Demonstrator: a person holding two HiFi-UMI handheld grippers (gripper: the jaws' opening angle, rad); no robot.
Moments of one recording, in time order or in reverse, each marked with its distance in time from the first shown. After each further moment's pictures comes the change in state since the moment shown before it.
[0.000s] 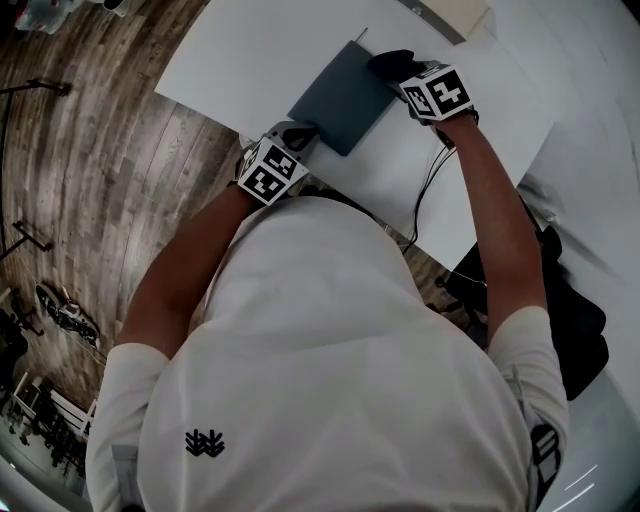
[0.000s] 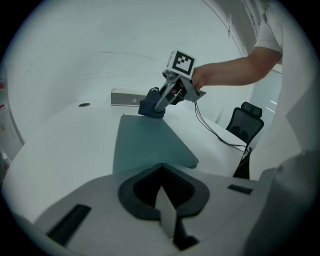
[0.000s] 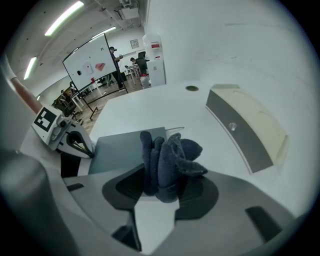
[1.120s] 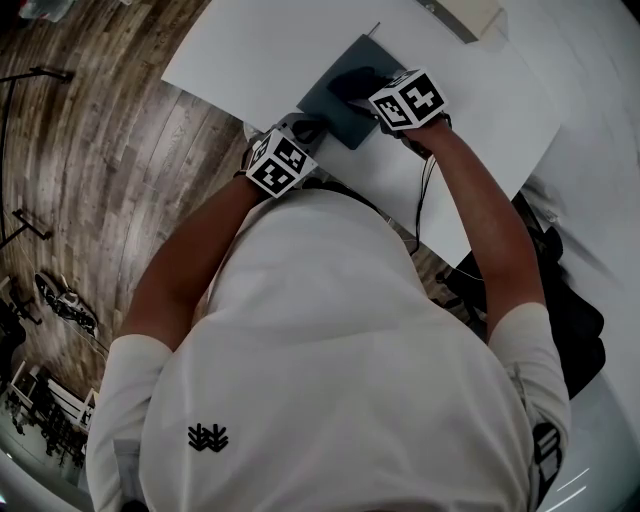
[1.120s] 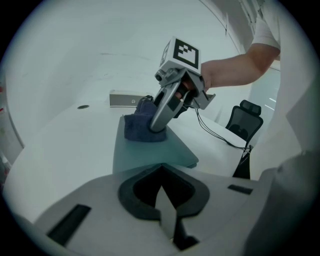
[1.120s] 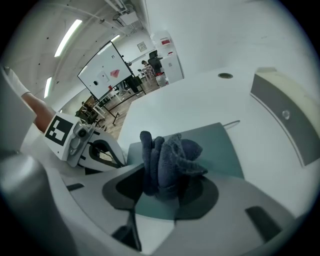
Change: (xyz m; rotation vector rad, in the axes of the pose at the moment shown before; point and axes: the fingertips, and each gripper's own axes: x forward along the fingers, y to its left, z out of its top) left arm 0.000 0.000 0.000 0.025 -0.003 0.004; right arm 0.033 0.108 0.013 0.016 0.011 0.291
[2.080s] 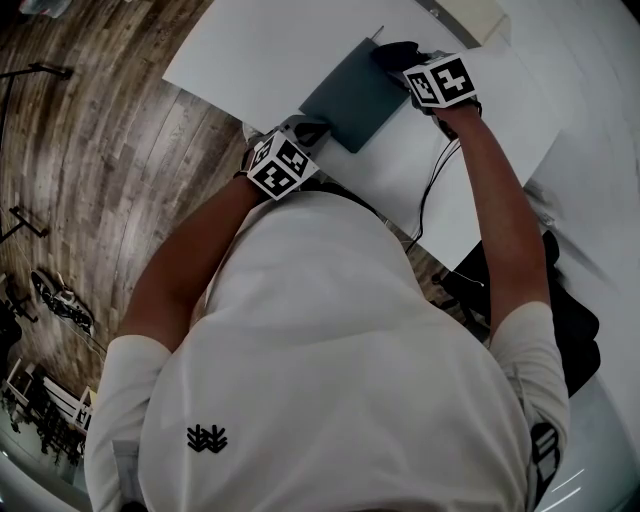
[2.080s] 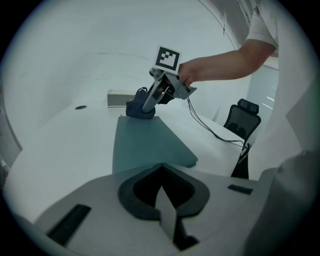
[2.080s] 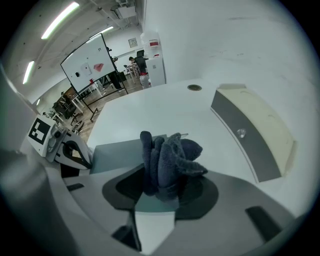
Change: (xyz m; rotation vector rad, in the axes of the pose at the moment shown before) left arm -0.001 -0.001 0.001 0.018 0.006 -0.021; right arm -0.049 -0.097 0.012 0.017 0.010 -0.279
